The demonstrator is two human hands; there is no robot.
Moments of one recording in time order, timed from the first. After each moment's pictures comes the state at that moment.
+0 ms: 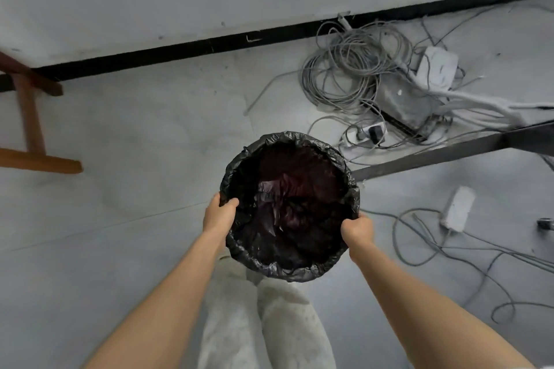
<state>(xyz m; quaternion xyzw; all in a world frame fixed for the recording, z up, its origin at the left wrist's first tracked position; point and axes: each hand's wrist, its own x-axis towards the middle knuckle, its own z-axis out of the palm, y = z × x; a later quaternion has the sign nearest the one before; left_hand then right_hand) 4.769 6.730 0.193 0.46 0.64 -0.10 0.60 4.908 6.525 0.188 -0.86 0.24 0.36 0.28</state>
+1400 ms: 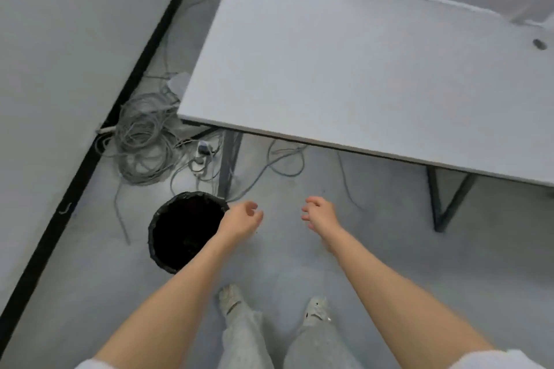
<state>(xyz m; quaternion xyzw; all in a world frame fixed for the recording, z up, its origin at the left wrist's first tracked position) 4.834 6.563 0.448 0.85 -0.07 -0.43 0.31 4.760 6.404 0.436 -0.65 0.51 0.12 0.55</state>
